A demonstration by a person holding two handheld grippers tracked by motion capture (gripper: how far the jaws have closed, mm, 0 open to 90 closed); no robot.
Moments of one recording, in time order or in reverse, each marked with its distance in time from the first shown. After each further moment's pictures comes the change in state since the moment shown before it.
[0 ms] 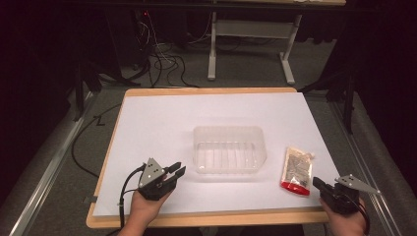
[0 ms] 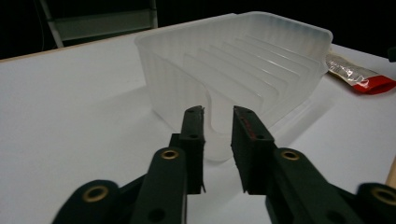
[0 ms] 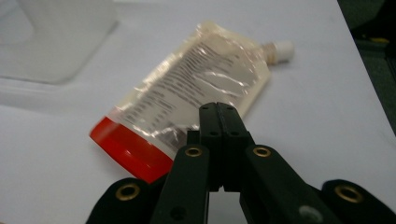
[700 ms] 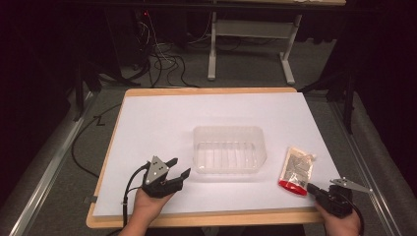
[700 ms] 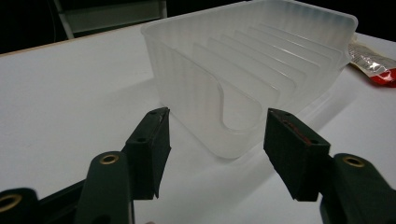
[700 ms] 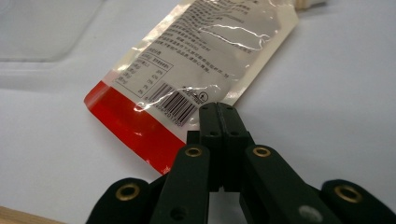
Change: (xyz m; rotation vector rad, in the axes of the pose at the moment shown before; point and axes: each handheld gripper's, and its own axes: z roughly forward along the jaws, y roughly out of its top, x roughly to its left) left arm 0.000 -0.002 0.009 0.043 0.041 0.008; right arm -0.002 -0.014 0.018 0.100 0.071 0.104
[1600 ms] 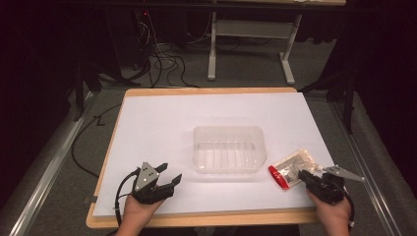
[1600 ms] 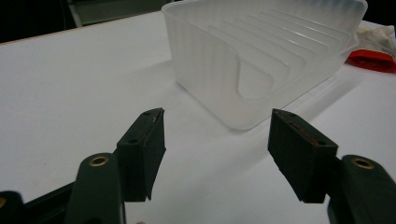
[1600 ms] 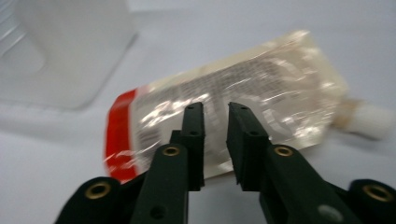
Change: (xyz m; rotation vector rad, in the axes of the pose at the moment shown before) left arm 0.009 -0.015 -0.026 0.026 0.030 -0.010; right arm 0.012 0.030 0.016 -0.093 0.034 -0.049
